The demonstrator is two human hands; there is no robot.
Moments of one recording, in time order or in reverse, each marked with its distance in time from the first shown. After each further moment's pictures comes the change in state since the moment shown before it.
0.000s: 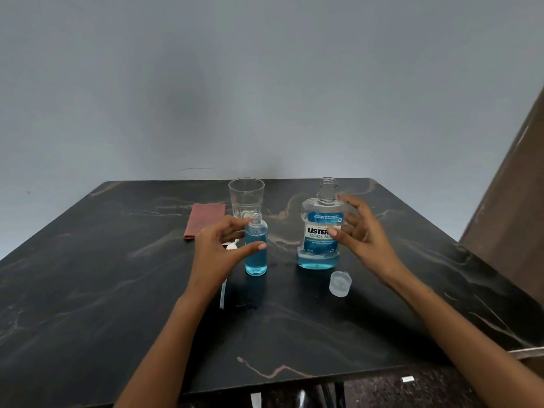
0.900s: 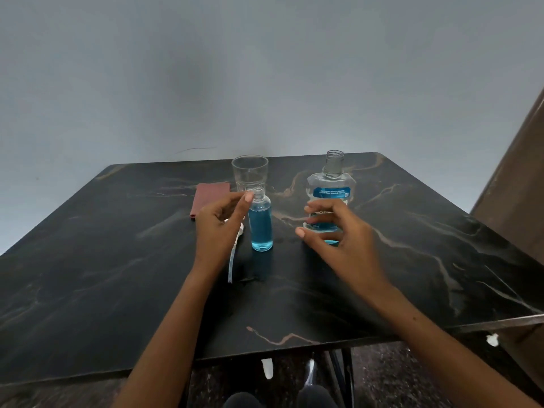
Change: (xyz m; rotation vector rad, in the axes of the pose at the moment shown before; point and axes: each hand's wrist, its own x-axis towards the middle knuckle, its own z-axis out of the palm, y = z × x) left_hand -0.002 0.001 0.003 -0.033 0.123 -0.021; right_hand -0.048 -0.029 0.073 -0.311 0.173 -0.128
